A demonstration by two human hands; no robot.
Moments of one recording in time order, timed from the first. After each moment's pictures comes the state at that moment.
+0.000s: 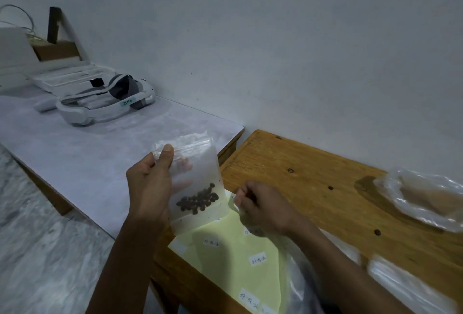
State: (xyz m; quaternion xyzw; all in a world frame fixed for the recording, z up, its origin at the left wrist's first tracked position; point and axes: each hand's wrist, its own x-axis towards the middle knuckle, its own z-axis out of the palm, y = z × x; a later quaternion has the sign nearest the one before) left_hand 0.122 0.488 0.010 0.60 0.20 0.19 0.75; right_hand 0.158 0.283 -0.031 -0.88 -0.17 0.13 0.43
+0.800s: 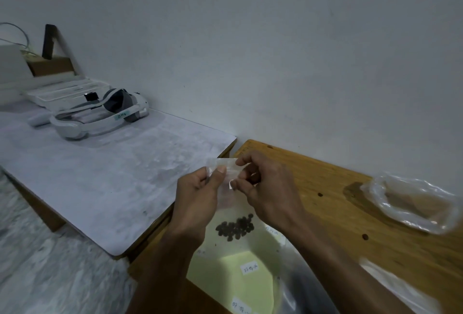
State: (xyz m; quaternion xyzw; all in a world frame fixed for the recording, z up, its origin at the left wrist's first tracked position) left_hand 0.122 0.424 0.011 0.67 0.07 0.11 0.73; right_hand 0.144 0.283 0.028 -0.87 -0.20 -0.17 0.41
